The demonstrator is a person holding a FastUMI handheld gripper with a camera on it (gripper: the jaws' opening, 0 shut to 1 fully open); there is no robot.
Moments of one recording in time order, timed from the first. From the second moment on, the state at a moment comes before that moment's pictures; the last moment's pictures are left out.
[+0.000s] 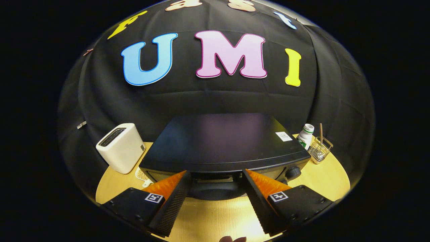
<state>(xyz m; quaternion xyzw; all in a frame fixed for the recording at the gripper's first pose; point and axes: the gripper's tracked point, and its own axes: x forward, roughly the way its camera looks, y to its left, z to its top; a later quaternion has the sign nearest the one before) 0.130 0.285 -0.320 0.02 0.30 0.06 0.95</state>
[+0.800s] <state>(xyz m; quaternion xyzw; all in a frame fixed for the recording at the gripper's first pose) 0.036 0.273 -0.354 0.00 0.33 0.07 0.94</state>
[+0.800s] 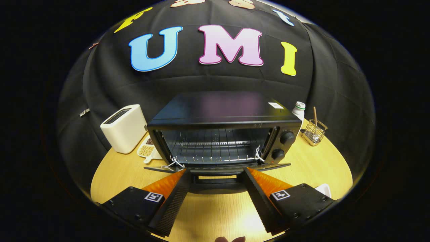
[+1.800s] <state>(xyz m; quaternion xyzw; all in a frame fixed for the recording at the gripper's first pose) -0.048 0.236 -0.387 0.01 0.44 0.11 0.89</state>
